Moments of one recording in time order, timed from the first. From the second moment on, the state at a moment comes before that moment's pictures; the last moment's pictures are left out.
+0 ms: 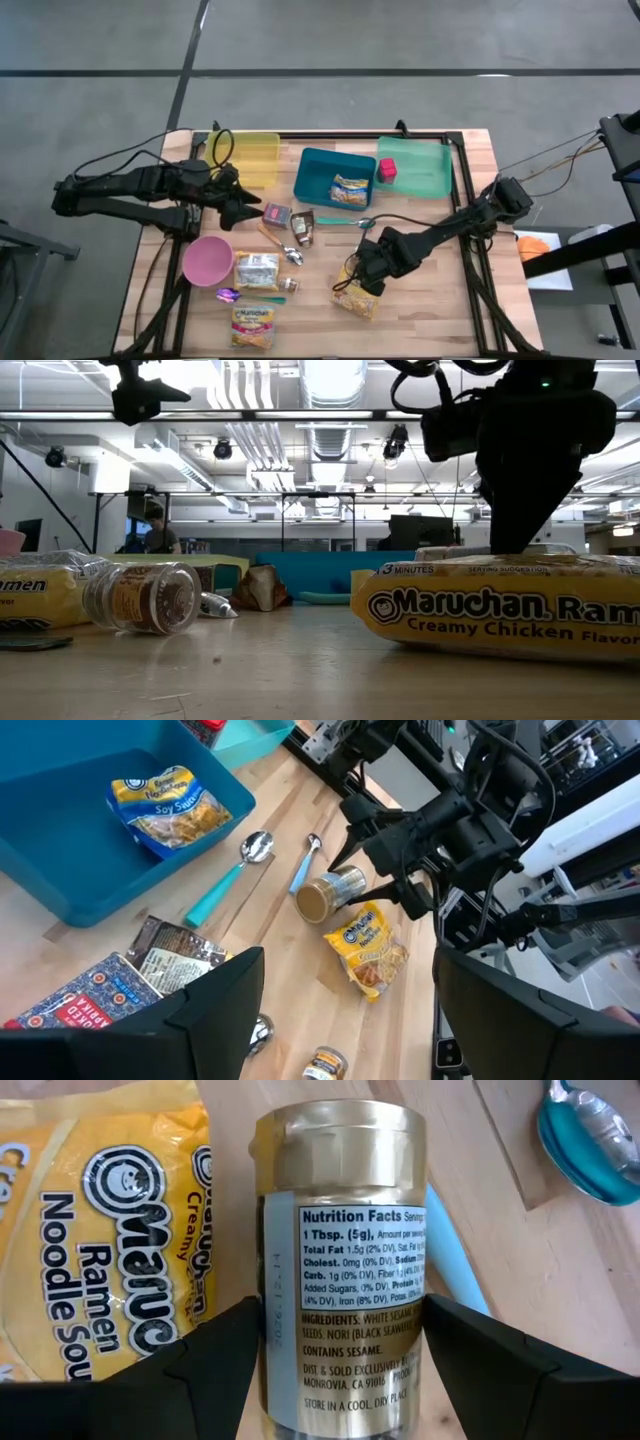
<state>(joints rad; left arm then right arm) 0.02 0.78 0.84 -0.55 0.08 -0.68 0.42 1.78 1.15 -0.79 0.21 0.90</state>
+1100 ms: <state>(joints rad) 0.02 0.78 0.84 -0.57 0.08 -0.68 0.41 1.79 1.16 -0.73 0.20 0.87</state>
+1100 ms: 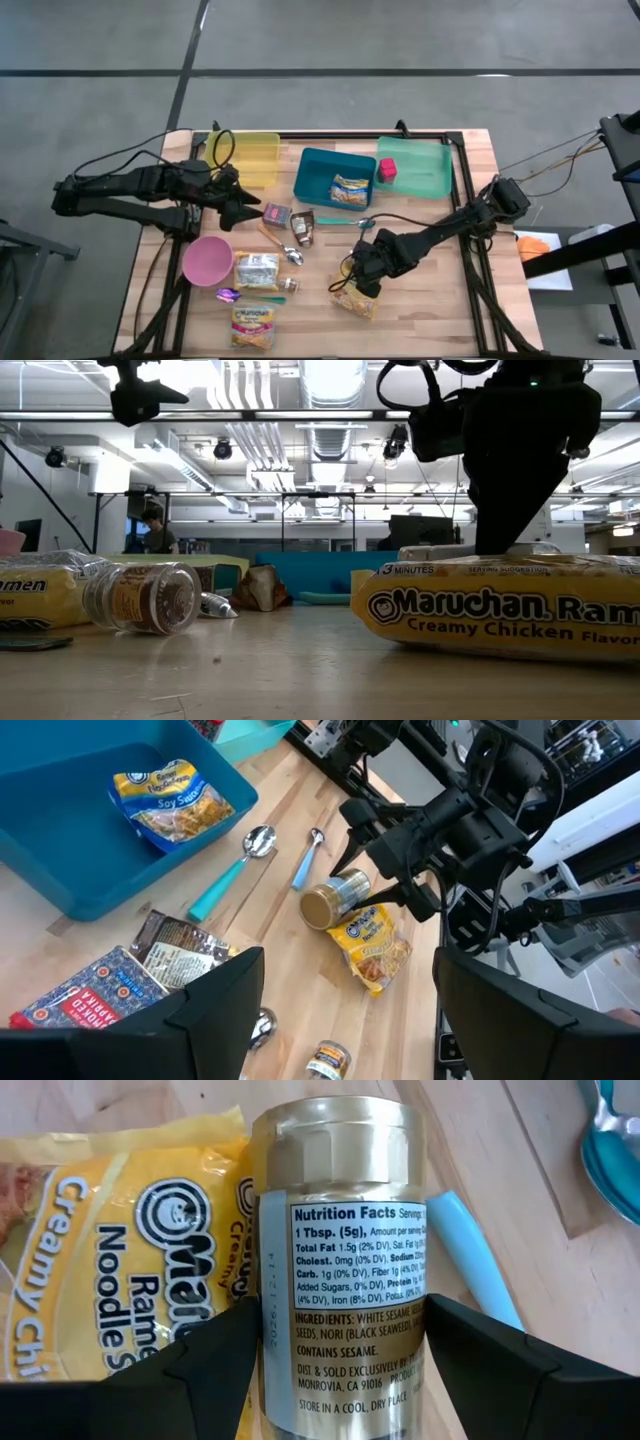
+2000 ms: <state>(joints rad) 0.02 0.78 0.84 -0.58 0.09 -0.68 0.41 1.79 1.17 -0.73 0.17 1.00</state>
